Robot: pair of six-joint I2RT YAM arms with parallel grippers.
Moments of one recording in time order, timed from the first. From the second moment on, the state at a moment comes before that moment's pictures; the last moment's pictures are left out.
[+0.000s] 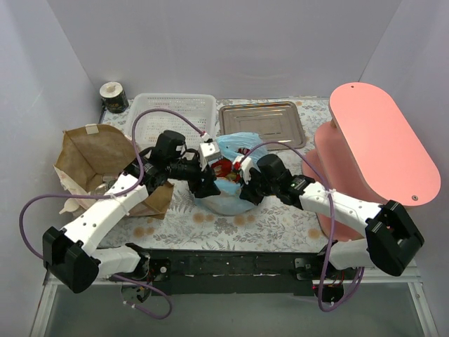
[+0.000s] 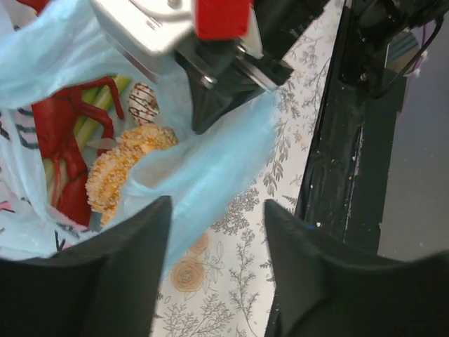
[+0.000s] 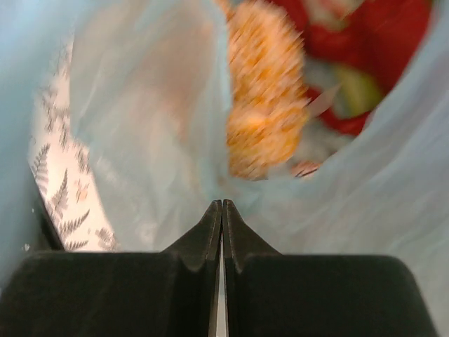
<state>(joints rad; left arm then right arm) -0.57 1.20 1.09 -0.56 0.72 0.27 0.78 1.33 0.80 -0.17 -0.33 -0.13</state>
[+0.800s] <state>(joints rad) -0.58 0.87 0.84 -0.70 0.48 0.40 0.81 1.38 0.95 -0.22 -0.33 -0.50</state>
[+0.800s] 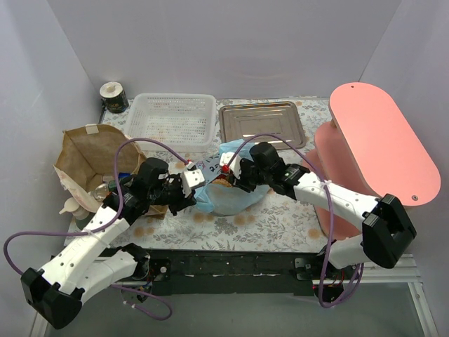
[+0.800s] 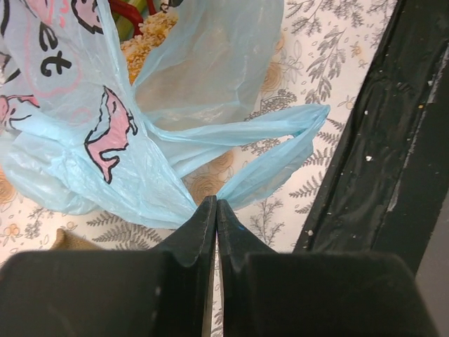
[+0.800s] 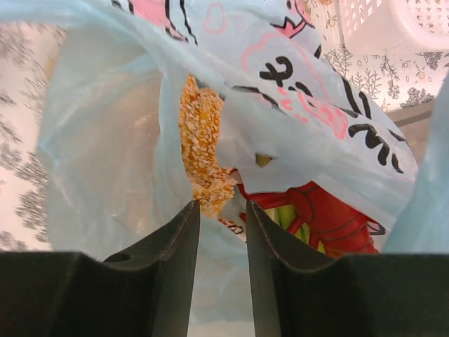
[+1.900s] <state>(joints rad) -0.56 0.82 0.81 -0.64 0.37 0.44 0.75 1.67 1.21 -0.29 -0.23 -0.94</state>
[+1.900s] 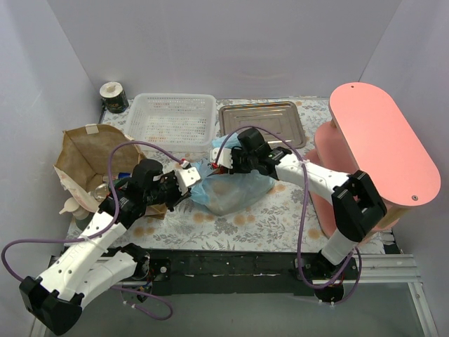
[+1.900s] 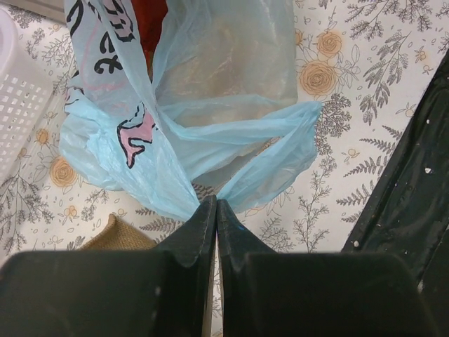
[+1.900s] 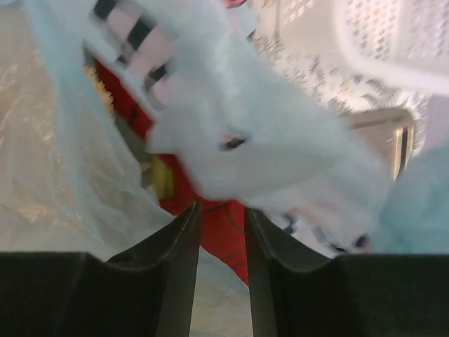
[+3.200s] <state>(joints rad) -0.54 0.94 0.85 -0.56 0.31 0.41 0.82 1.54 1.15 -0.43 -0.34 -1.10</state>
